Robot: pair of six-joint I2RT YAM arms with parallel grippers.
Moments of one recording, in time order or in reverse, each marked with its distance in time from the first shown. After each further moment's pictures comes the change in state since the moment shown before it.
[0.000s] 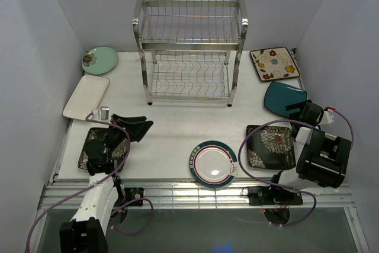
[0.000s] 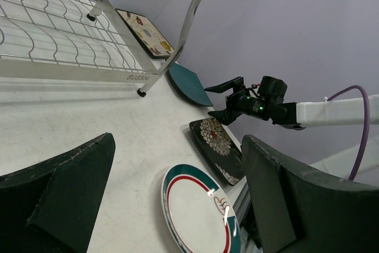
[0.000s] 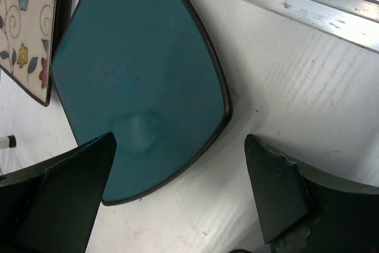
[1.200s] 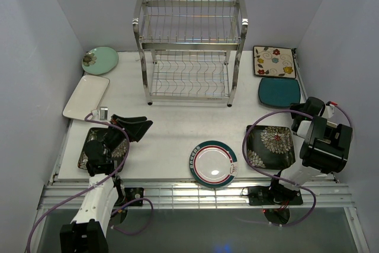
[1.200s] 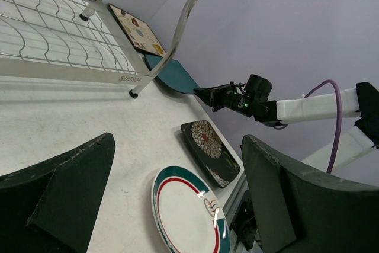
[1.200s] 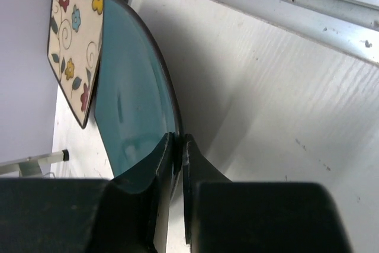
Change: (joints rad) left arm 0.000 -0.021 -0.001 0.000 -0.004 -0.054; right arm -0.009 0.188 0.117 0.160 -0.071 0.109
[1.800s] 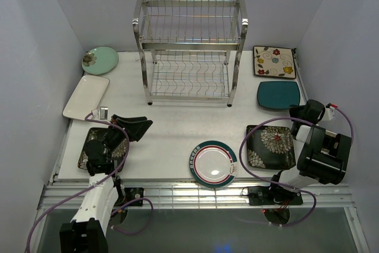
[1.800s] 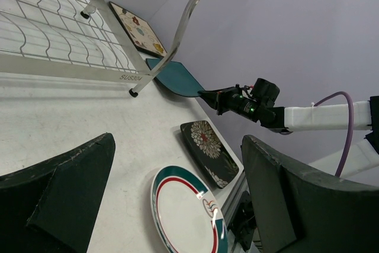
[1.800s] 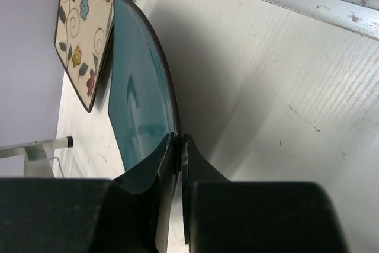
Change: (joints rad) left arm 0.000 0.012 0.000 0.000 -0.003 -0.008; right arm 0.015 -0.143 -0.084 -0.037 0.001 -0.007
